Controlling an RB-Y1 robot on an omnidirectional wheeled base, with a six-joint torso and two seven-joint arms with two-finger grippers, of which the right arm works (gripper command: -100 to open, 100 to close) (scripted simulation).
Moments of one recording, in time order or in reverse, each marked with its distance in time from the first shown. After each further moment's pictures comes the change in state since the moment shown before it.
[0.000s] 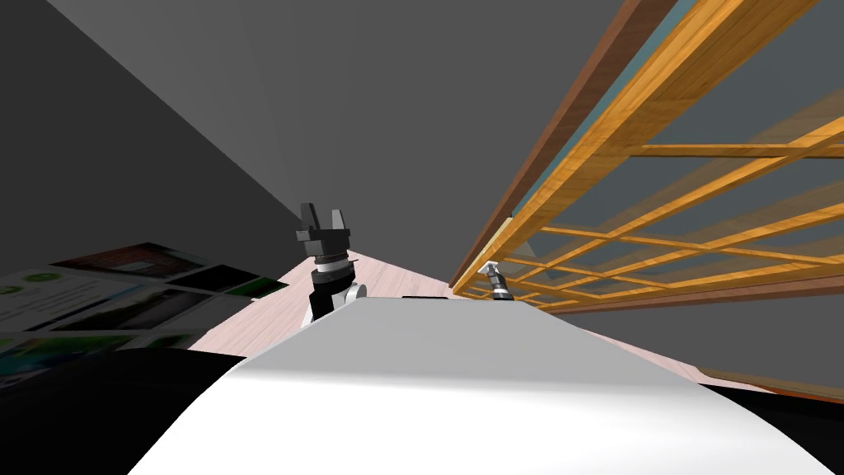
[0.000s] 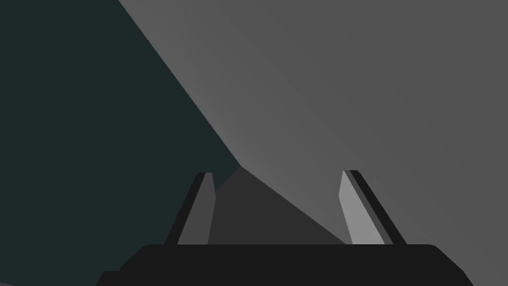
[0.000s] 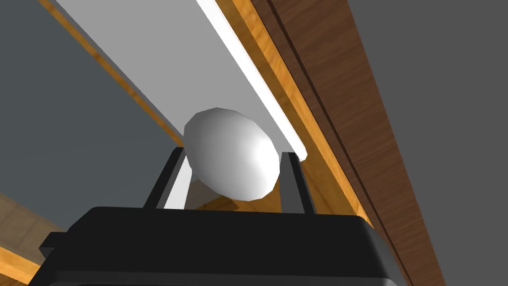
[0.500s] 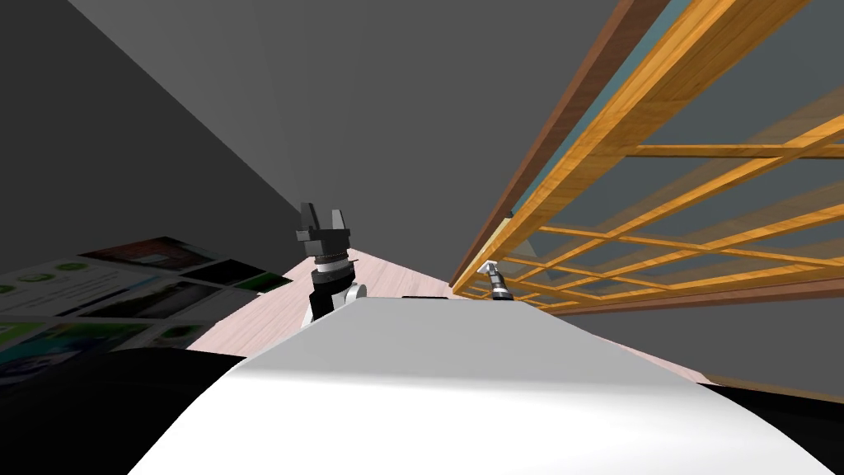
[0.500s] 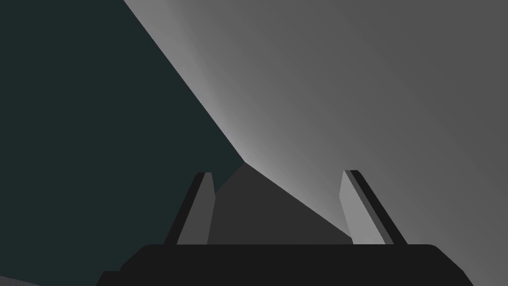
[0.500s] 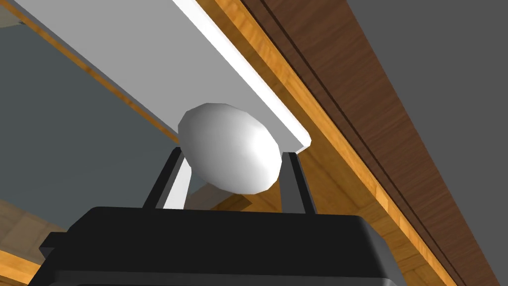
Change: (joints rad) arm -0.007 -0.003 0.024 0.004 -0.043 0.004 -0.123
